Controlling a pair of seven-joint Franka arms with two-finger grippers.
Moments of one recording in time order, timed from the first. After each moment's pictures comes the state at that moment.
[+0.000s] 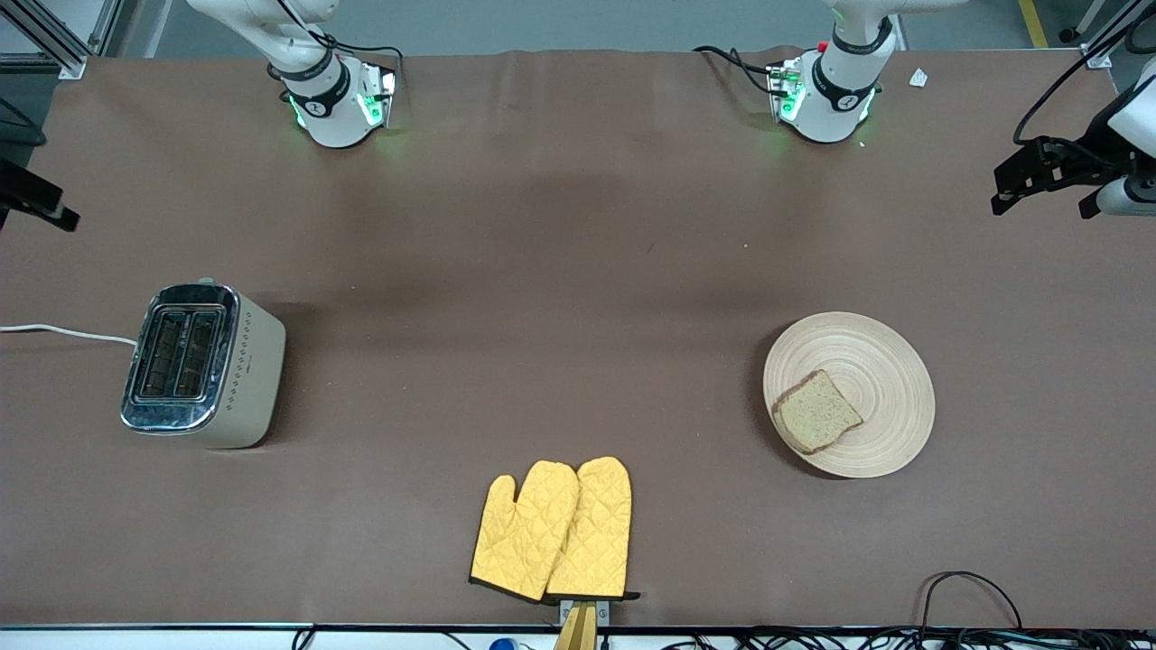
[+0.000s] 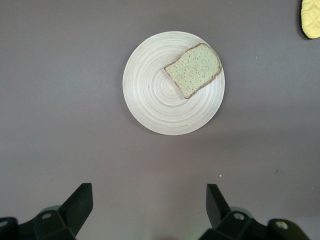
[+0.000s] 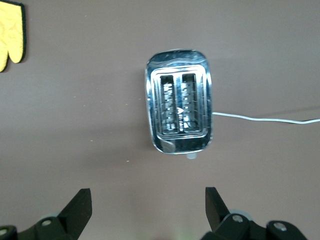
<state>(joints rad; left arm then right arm) 0.00 -0.08 -0.06 -1.60 0.01 1.53 0.02 -0.09 -0.01 -0.03 -1.44 0.01 1.43 -0.04</state>
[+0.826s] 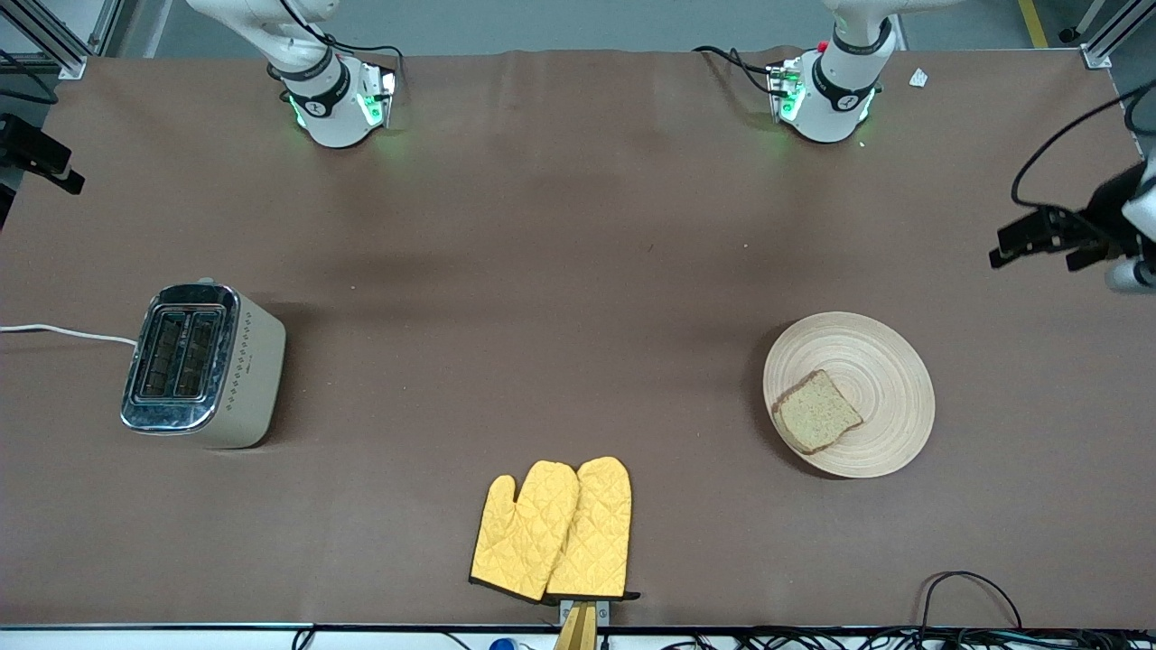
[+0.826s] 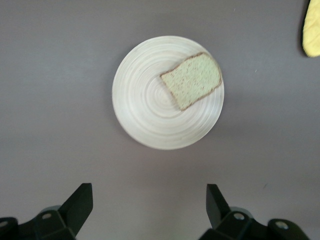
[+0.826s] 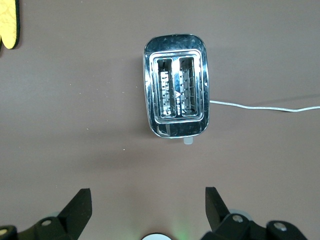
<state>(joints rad) 0.10 0.11 -0.05 -1.55 -0.12 1.61 0.06 -0.08 -0.10 -0.02 -1.55 -0.01 1.43 -0.02</state>
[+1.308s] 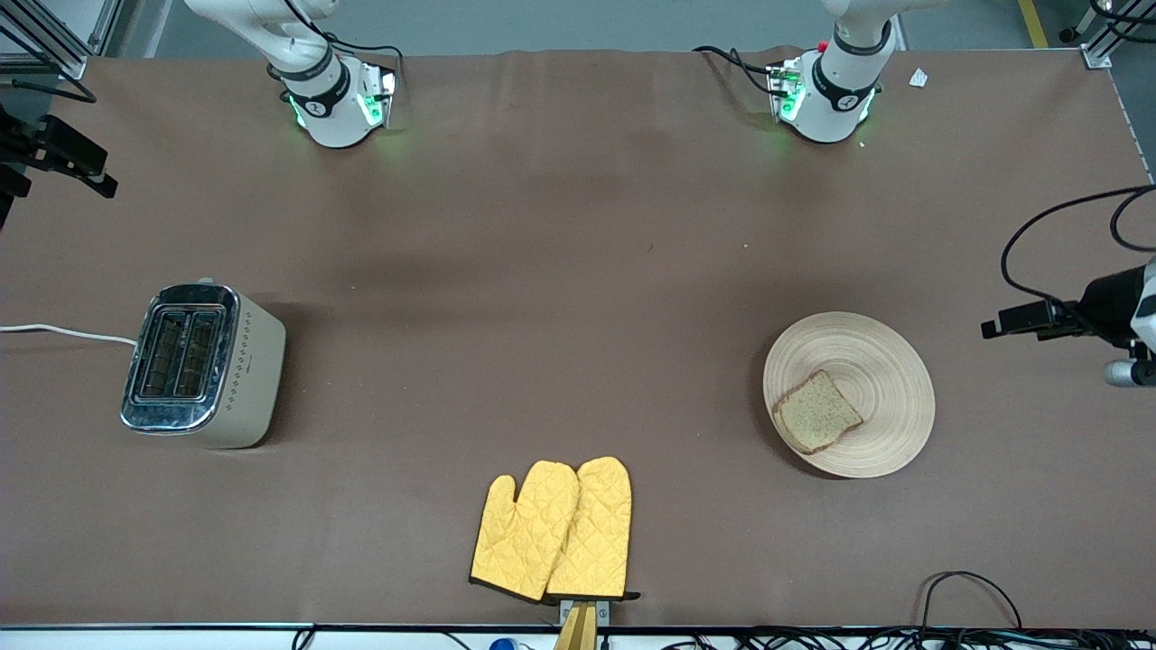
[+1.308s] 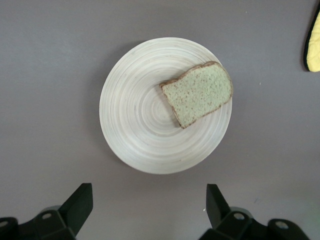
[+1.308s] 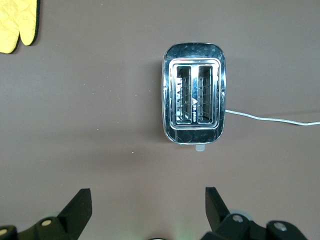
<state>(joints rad) 0.22 0.32 -0.05 -1.55 -0.28 1.71 0.21 -0.01 -0.10 -0.02 -1.55 -0.01 1.44 -0.01</state>
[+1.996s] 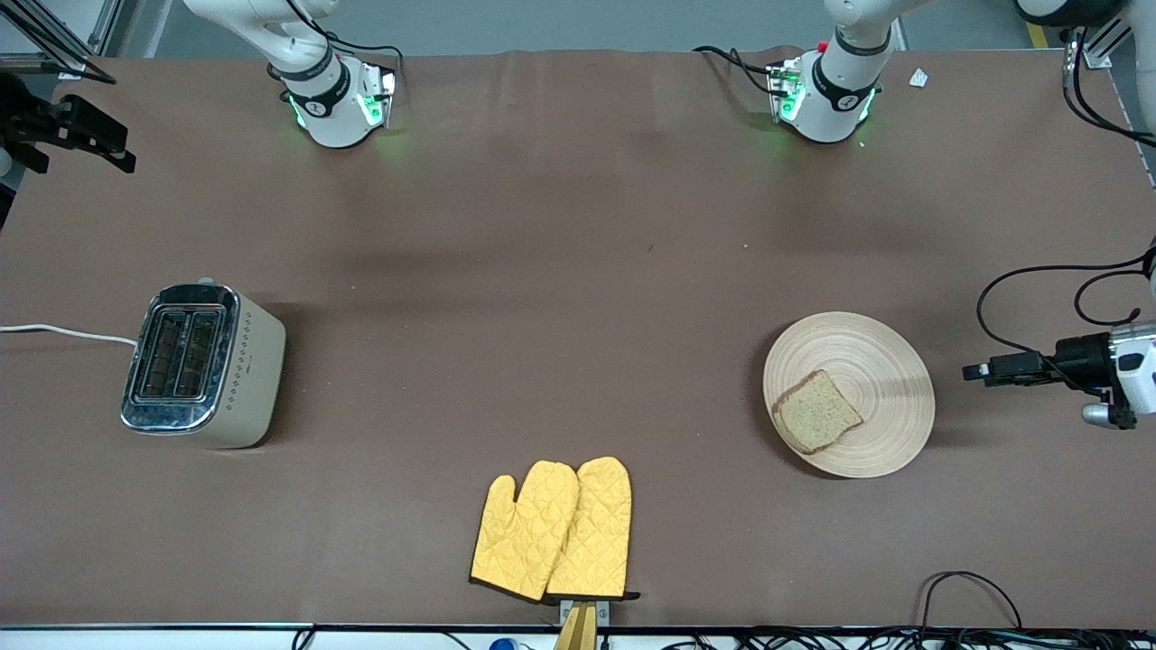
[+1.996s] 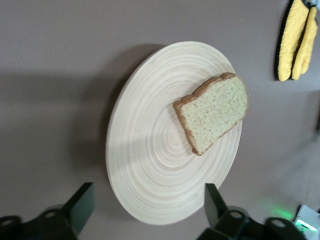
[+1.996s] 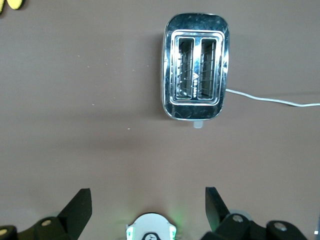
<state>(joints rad) 0.43 0.66 -0.05 -1.54 -0.64 1.79 0.66 0.03 -0.12 -0.01 -1.55 -0.06 1.34 -0.01</state>
